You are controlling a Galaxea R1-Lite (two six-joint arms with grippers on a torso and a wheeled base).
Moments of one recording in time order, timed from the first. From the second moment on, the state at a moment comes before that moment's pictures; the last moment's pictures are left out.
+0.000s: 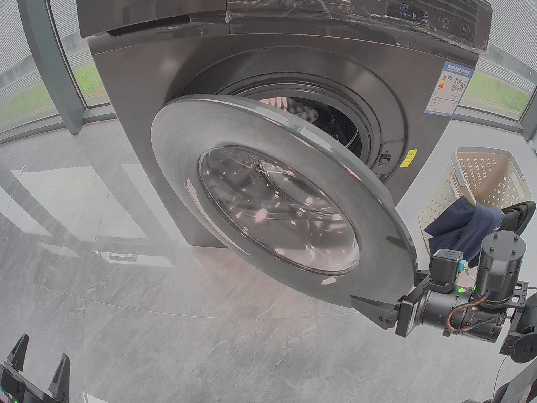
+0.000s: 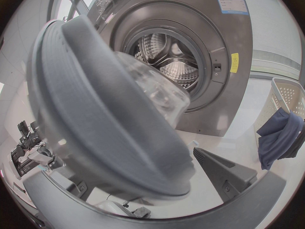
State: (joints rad) left arm 0.00 0.02 -0.02 0.00 0.01 -0.04; right arm 0.68 1.52 -0.32 -0.89 -0.01 0.20
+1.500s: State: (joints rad) left arm 0.00 0.02 -0.02 0.00 0.01 -0.04; right arm 0.69 1.62 -0.25 -0.94 -0.01 0.21
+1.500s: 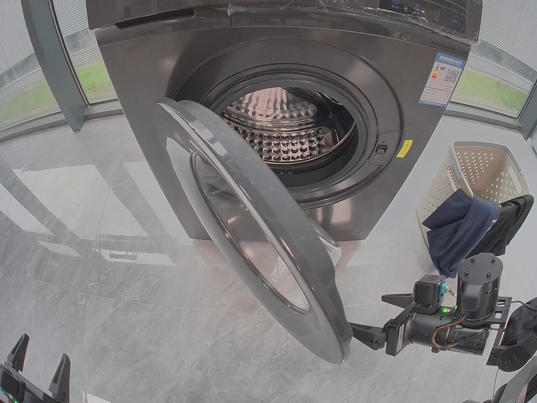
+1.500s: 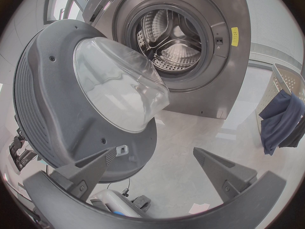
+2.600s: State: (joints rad) left arm -0.01 0.02 -0.02 0.00 0.01 -0.04; right arm 0.61 1.92 -0.61 -0.96 -0.12 0.24
